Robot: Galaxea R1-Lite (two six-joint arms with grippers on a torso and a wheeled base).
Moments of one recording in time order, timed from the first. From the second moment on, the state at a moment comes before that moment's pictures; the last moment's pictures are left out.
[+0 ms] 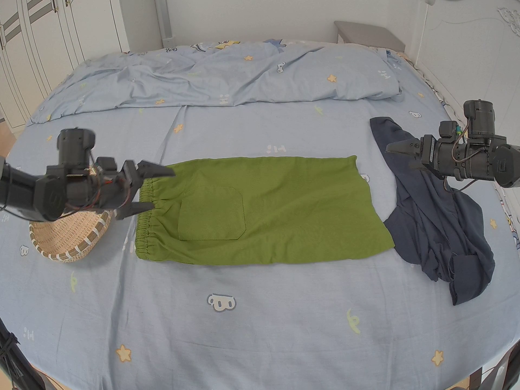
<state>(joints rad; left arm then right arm) -0.03 1.90 -1.14 -0.26 -0.62 -0.70 0.04 1.84 -1.29 -0.11 0.51 0.31</state>
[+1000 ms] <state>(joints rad) 0.11 1.98 -0.95 -0.37 -0.71 -0.35 0.06 1.82 -1.26 -0.14 0.51 0.31</state>
